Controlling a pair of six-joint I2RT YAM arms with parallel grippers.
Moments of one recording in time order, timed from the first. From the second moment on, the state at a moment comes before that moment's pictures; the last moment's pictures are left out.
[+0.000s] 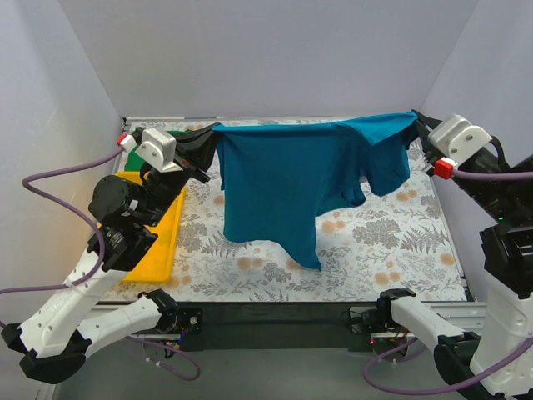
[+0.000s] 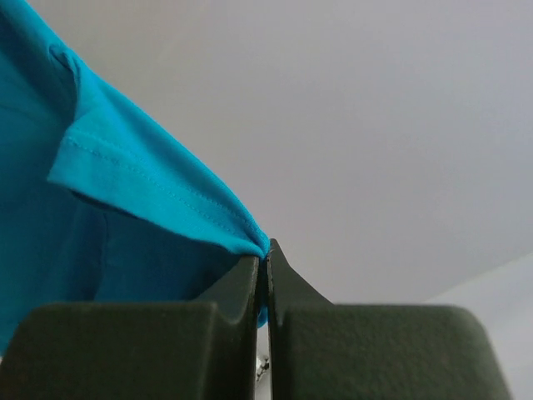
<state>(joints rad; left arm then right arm) -0.76 0.87 1.20 0.13 -0.07 0.10 0.18 0.97 1.87 -0.74 -0.50 -0.71</state>
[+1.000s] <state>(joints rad) -0.76 0.82 1.33 0.02 0.10 -0.06 0.04 0.83 1.86 -0.63 -0.62 -0.71</state>
